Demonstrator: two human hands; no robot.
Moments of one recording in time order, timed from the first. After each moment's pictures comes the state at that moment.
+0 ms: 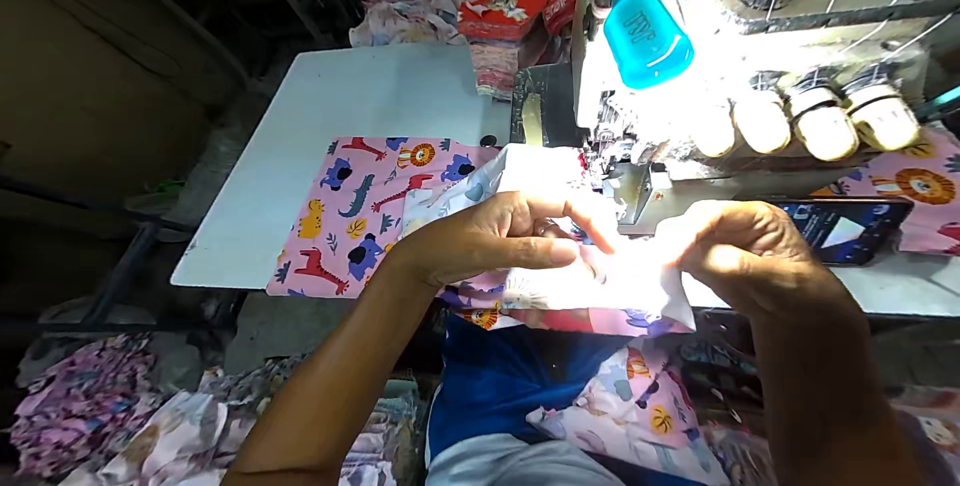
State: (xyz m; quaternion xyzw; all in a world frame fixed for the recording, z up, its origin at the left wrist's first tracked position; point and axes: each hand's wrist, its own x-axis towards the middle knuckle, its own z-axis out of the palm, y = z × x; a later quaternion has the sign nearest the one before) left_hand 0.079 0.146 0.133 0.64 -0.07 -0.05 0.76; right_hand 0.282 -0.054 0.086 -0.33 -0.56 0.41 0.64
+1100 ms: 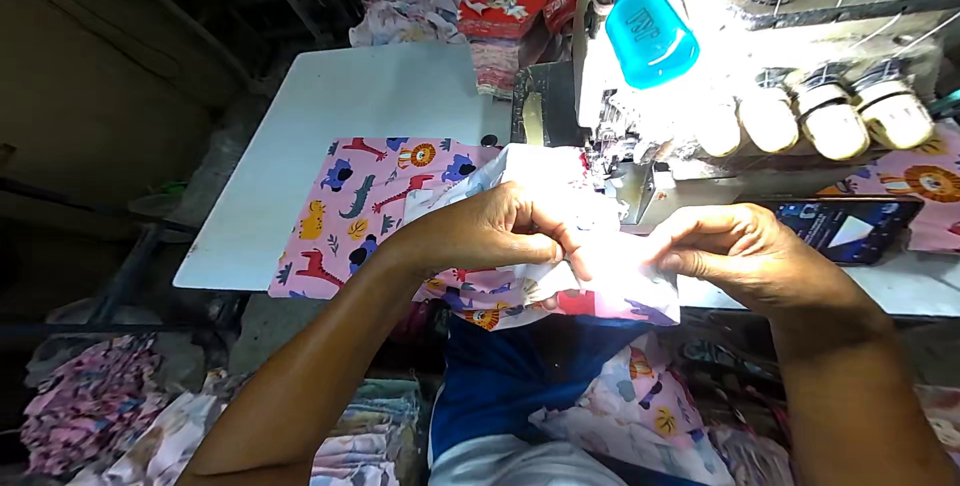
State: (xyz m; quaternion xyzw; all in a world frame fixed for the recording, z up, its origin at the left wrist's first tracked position) left_hand 0.087 0.152 0.149 0.77 -0.05 -0.06 0.63; right_hand 0.291 -0.055 0.080 -0.39 -0.57 0.42 0.59
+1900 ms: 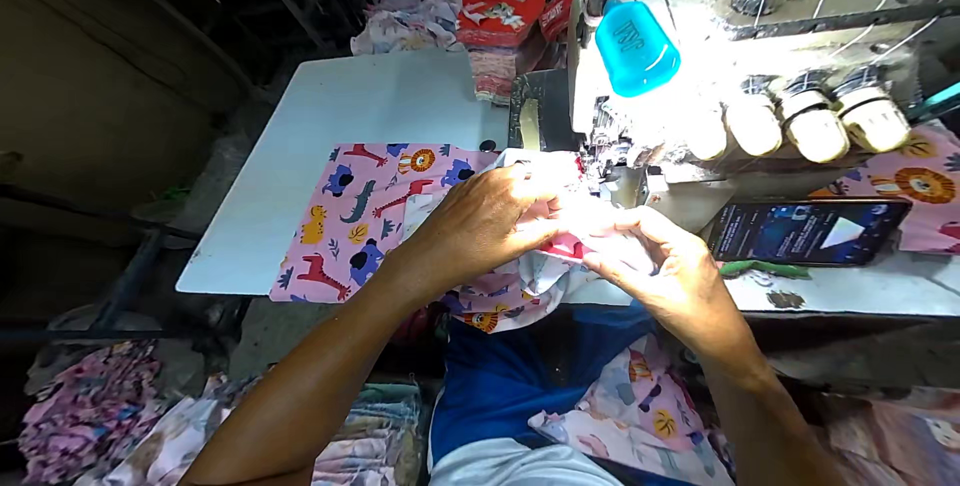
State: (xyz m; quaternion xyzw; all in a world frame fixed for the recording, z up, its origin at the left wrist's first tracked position) left_hand 0.088 0.150 0.135 0.98 0.03 0.12 0.15; right_hand 0.226 -0.043 0.064 -0.67 -0.45 0.16 0.57
